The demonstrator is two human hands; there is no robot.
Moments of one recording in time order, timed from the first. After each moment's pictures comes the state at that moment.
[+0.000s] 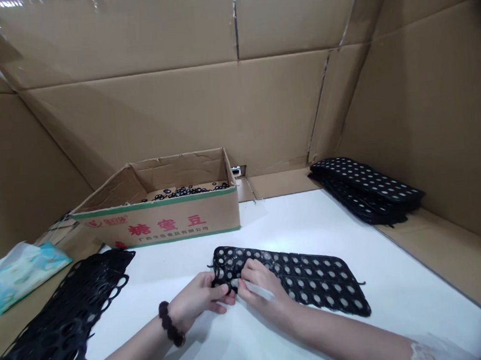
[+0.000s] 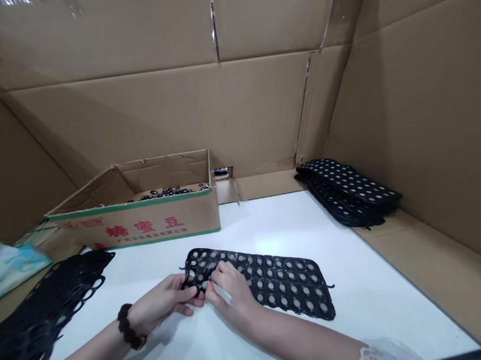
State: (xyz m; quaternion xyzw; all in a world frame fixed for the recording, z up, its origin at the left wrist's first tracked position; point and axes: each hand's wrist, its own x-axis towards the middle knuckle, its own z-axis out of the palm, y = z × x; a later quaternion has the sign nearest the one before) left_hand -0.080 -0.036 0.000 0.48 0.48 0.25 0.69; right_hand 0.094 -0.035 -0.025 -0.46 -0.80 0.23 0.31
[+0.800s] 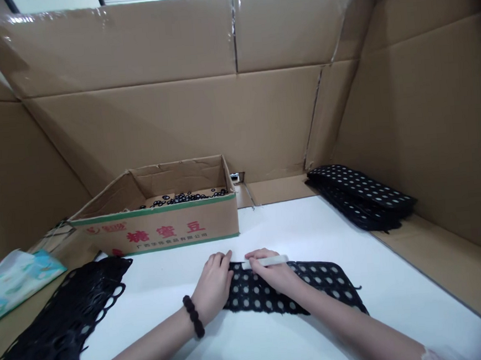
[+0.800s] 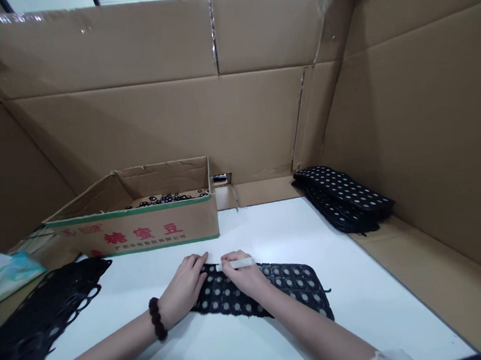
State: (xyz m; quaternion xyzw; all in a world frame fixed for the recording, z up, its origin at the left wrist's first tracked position) left_hand -0.057 -0.009 -0.022 0.82 0.52 0.22 0.10; right_hand 0.122 0.004 -0.008 -0.51 -0.70 0.36 0.35
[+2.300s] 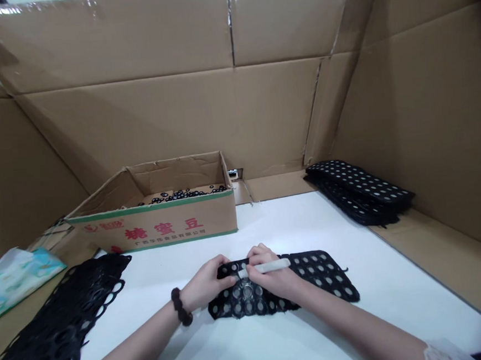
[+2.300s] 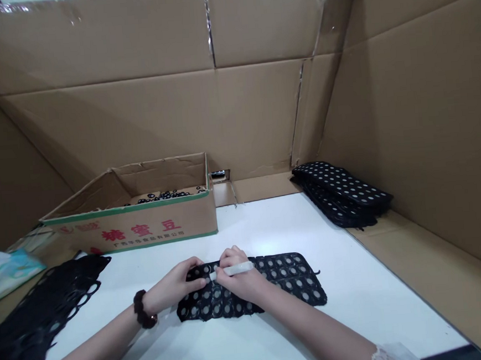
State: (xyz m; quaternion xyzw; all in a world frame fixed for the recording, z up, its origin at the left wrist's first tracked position) left_hand -0.063 -0.012 0.008 0.74 0.51 0.21 0.39; right_hand 0.124 -0.009 -0.002 -0.41 -0.83 0.22 0.32
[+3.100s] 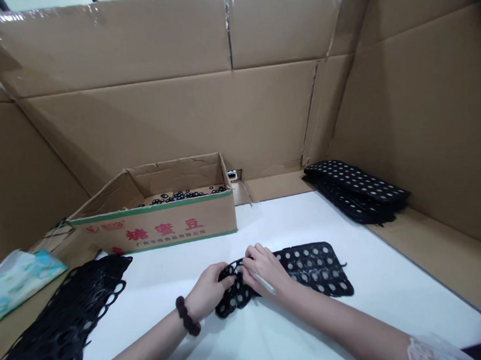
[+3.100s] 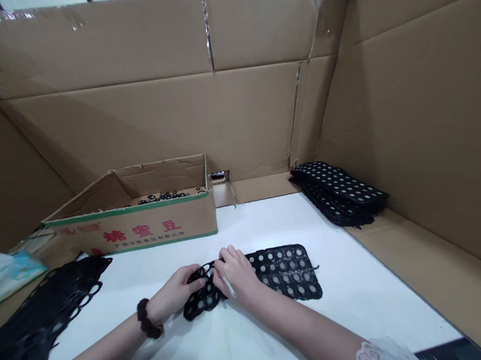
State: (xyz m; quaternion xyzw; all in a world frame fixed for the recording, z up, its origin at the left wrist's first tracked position) left_hand -0.054 -0.024 0.003 0.71 0.55 0.20 0.39; right_hand 0.110 -0.011 -0.017 -0.44 -0.86 0.01 0.26
